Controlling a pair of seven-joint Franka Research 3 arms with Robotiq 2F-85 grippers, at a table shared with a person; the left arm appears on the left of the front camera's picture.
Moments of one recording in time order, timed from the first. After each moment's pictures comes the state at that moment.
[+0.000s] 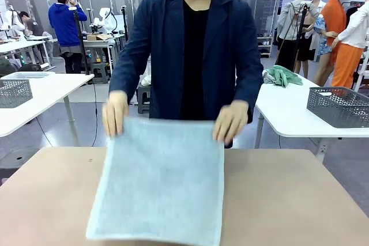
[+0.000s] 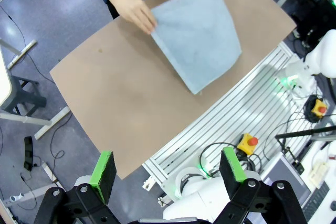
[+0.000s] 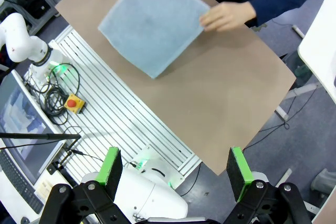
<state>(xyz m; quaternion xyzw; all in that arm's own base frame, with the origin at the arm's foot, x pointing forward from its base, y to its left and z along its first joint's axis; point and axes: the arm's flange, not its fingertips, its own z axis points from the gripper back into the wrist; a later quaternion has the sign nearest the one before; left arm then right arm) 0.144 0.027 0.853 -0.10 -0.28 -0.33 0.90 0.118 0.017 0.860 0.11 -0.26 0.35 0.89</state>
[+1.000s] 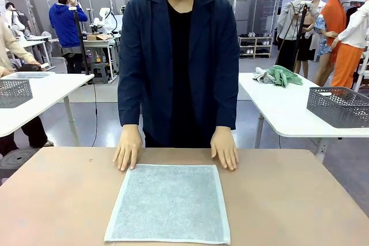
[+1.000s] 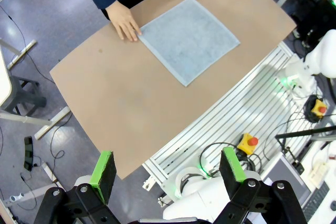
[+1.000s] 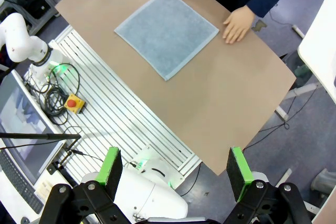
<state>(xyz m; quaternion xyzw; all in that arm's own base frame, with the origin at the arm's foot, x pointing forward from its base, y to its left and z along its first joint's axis) 0.144 0.027 0.853 -0.10 -0.28 -0.33 0.90 0.118 0.017 0.860 0.11 -0.26 0.35 0.89</state>
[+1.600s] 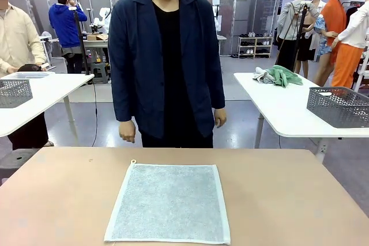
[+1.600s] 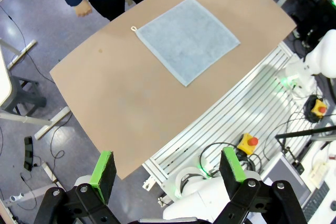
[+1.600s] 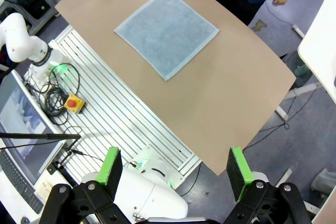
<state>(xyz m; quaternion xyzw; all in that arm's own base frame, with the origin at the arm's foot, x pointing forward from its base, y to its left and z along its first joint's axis) 0.144 0.027 0.853 -0.10 -0.28 -0.33 0.90 0.118 0.017 0.860 0.11 -0.26 0.35 0.89</state>
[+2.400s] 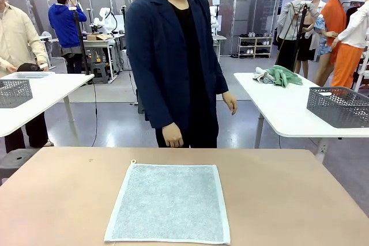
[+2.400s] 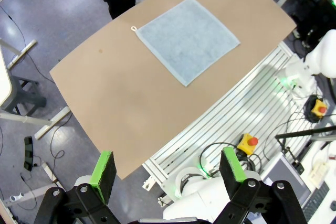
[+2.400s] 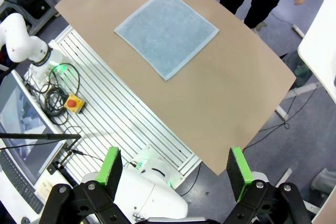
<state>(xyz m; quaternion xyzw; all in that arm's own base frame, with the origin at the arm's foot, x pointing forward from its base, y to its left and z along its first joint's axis) 0.144 0.027 0.853 -0.10 -0.28 -0.33 0.90 0.120 0.017 0.860 0.11 -0.26 0.35 0.90</state>
